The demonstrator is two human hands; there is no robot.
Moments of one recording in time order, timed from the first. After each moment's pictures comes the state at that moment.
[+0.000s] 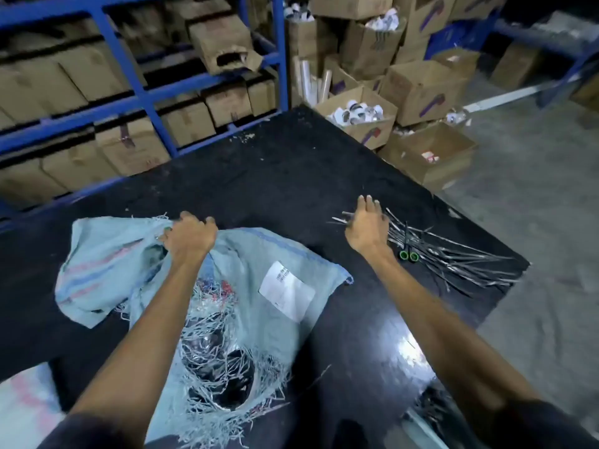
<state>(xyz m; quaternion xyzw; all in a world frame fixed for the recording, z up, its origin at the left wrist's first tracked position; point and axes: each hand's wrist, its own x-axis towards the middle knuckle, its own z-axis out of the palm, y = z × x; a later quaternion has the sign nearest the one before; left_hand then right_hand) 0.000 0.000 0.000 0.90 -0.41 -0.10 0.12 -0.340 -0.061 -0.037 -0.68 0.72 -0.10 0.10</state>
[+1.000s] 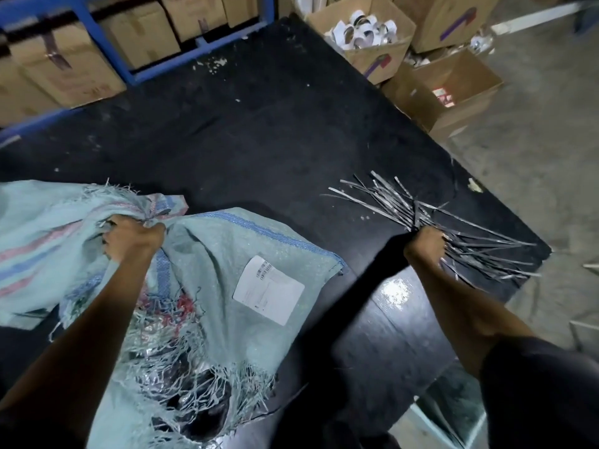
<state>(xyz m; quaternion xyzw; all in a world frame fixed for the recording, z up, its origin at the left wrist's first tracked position) 0.063 -0.063 -0.124 0.95 -0.25 -0.16 0.05 -0.471 -0.117 -0.206 -0.41 0.90 0.01 0.14</state>
